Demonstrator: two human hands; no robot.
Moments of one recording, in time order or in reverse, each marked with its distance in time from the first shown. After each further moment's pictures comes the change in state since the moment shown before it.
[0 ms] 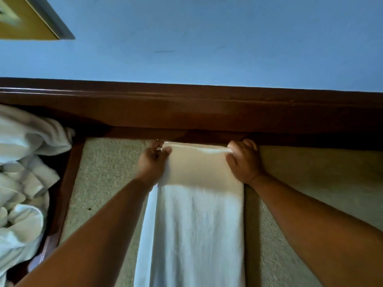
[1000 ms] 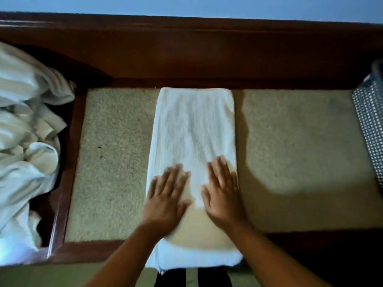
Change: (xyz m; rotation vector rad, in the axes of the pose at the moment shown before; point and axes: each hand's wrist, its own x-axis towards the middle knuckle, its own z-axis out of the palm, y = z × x) left_hand -0.253 -0.132 -0.015 0.970 -0.275 0.528; right_hand -0.278 -0.151 0.024 -0.016 -0.146 0.202
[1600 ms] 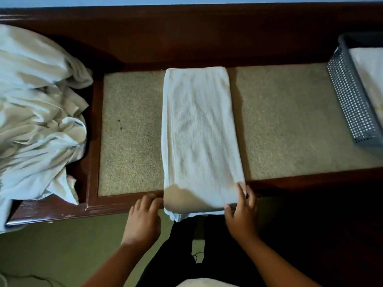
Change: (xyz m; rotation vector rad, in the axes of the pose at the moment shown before) left_hand -0.189 -0.038 -0.018 -0.006 0.005 -0.060; right_hand -0.194 -0.021 0.024 0.275 0.050 0.545
